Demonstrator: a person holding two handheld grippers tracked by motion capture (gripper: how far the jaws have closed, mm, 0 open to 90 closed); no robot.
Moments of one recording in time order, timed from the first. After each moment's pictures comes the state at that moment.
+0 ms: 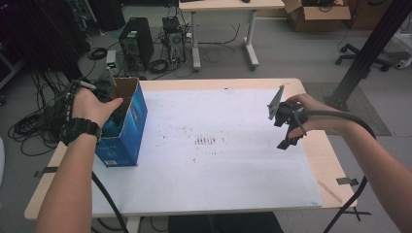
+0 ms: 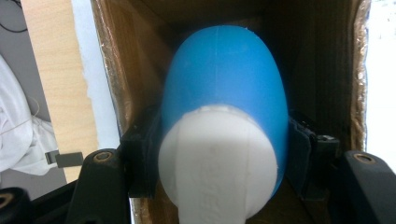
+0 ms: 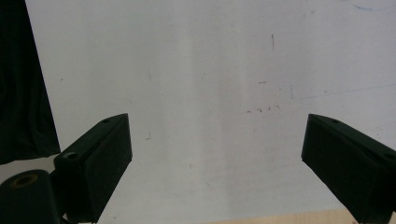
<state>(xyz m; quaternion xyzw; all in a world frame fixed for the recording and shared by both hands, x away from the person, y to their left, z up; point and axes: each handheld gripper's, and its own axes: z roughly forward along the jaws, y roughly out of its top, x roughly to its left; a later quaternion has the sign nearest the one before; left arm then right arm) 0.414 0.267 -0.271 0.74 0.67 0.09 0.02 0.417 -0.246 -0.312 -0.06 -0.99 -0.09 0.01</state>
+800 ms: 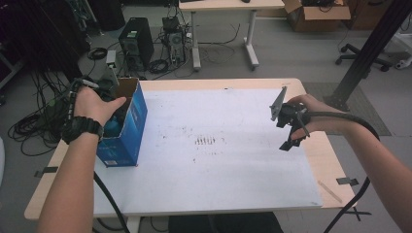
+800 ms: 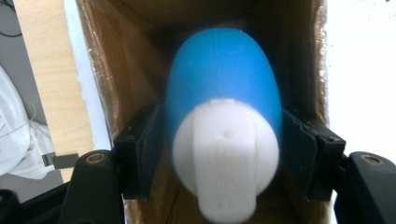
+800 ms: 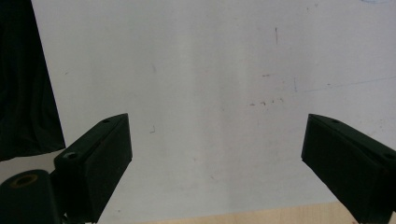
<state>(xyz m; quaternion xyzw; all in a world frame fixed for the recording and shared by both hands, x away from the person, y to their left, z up) 0.412 0.260 -0.262 0.74 0.66 0.08 0.03 0.412 -0.251 -0.310 -0.06 -0.99 -0.09 0.02</state>
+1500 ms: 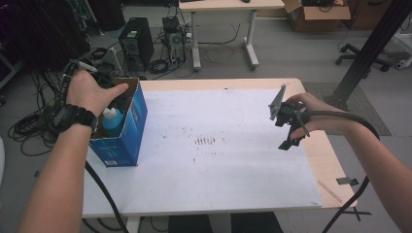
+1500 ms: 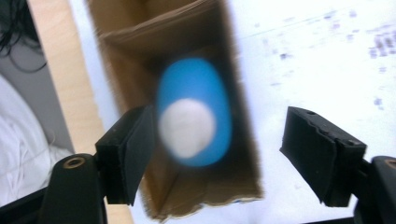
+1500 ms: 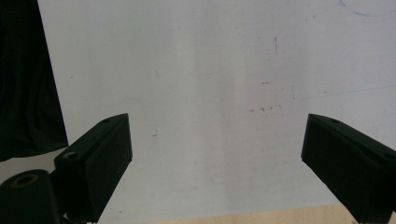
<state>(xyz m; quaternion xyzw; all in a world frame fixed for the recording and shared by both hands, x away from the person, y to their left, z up) 0.403 0.230 -0.207 0.78 0.62 0.11 0.05 0.410 -0.245 -0.304 -0.05 -0.99 -0.09 0.01</state>
